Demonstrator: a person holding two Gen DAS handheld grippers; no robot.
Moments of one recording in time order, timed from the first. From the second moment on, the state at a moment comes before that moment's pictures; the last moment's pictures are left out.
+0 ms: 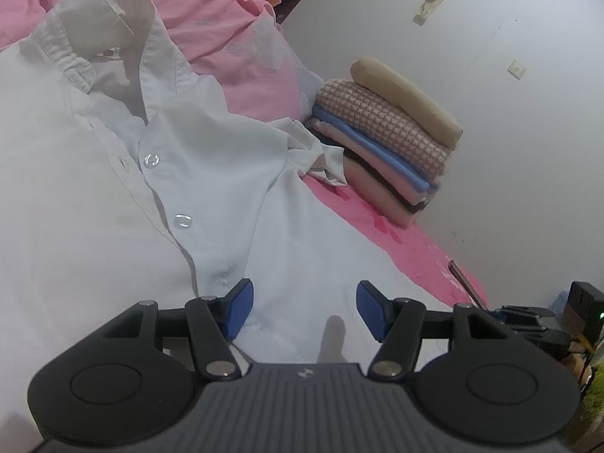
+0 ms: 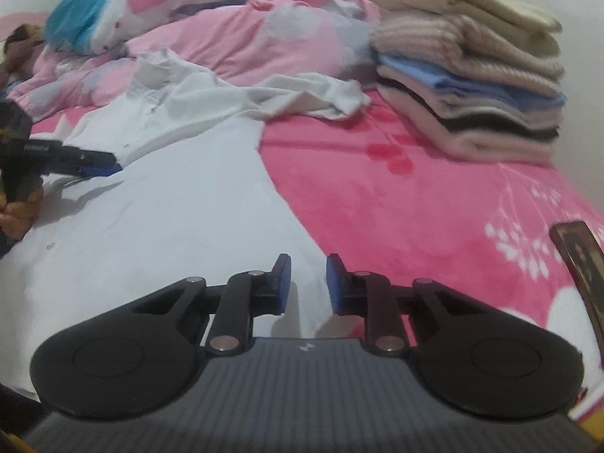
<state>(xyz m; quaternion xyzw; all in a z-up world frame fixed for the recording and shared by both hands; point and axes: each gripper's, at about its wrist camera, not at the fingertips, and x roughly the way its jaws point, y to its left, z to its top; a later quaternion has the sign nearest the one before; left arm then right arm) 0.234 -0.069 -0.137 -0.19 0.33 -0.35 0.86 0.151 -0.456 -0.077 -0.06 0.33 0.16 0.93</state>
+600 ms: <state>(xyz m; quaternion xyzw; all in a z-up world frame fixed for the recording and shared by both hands) 0.235 -0.069 -0.135 -0.19 0.32 -0.35 0.86 0.148 -0.476 -0.076 0.00 0.31 0.07 0.95</state>
